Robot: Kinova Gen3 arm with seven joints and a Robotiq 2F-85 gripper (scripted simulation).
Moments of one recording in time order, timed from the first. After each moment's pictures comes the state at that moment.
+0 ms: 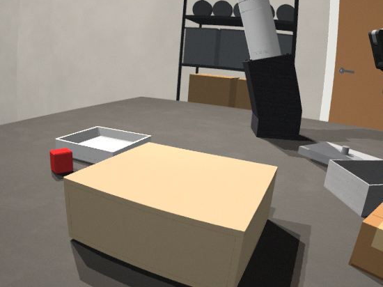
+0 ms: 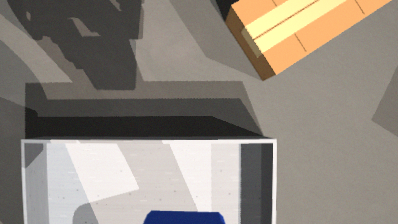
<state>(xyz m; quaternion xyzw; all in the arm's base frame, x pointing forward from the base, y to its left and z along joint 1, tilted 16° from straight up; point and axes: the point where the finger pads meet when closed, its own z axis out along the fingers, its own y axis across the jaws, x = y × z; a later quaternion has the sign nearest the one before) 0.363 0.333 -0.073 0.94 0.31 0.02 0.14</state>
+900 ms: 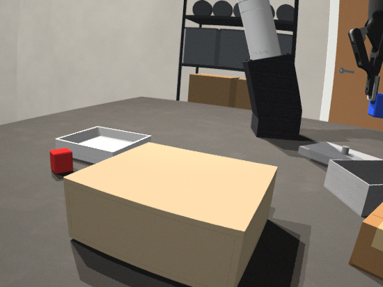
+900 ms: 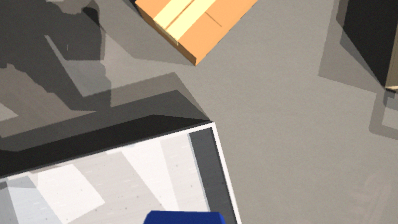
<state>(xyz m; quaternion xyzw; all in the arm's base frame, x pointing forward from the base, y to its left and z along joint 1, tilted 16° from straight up) 0.379 0.307 -0.067 0.97 0.18 0.03 0.14</state>
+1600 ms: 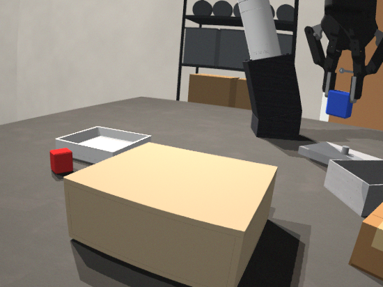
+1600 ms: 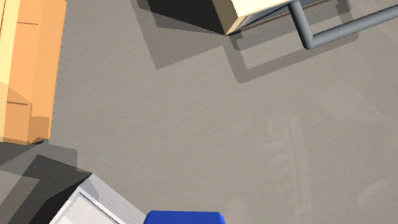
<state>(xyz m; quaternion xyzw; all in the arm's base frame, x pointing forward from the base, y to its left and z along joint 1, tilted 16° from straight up) 0.413 0.243 -0.052 0.98 -0.13 0.06 0.13</state>
